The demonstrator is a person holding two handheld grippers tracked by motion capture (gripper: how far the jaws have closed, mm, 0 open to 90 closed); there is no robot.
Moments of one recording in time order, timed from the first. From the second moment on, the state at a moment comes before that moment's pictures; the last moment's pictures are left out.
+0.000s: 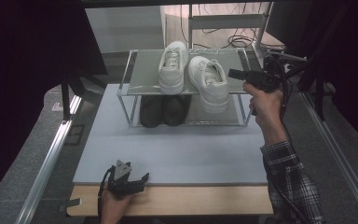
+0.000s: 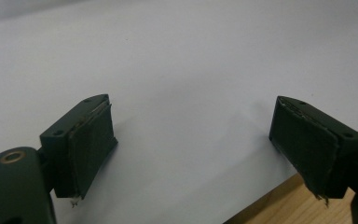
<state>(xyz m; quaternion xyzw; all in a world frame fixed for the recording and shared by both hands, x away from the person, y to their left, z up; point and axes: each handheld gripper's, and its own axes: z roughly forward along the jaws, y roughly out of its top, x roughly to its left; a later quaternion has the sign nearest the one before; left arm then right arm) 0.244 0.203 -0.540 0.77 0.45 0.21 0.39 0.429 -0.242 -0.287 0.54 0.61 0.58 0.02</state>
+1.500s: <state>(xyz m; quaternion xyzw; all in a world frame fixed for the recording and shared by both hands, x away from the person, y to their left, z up) 0.244 0.203 -0.540 0.77 0.45 0.22 0.39 0.354 -0.233 -0.348 0.46 0.68 0.56 0.01</state>
